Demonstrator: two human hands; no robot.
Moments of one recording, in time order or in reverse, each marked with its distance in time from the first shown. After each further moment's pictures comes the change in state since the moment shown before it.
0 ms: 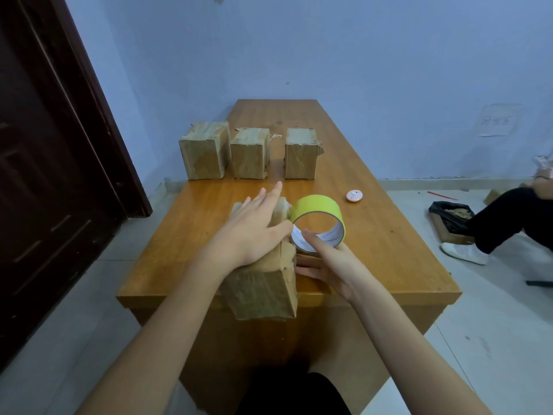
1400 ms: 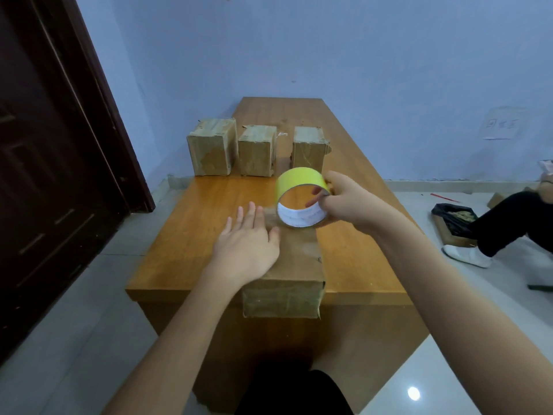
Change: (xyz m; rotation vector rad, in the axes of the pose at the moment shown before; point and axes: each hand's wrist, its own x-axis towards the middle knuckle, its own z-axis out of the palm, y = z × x) left_hand -0.009 -0.027 0.023 0.264 0.036 -0.163; right_hand 0.011 -0.091 0.025 -0.877 0.059 -0.238
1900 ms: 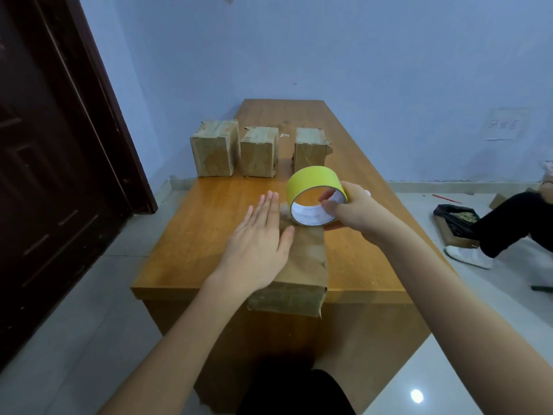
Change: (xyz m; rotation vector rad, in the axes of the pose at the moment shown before) left_hand -0.010 0.002 0.006 0.000 0.242 0.224; right_hand -0.006 0.020 0.001 0.159 0.096 -0.020
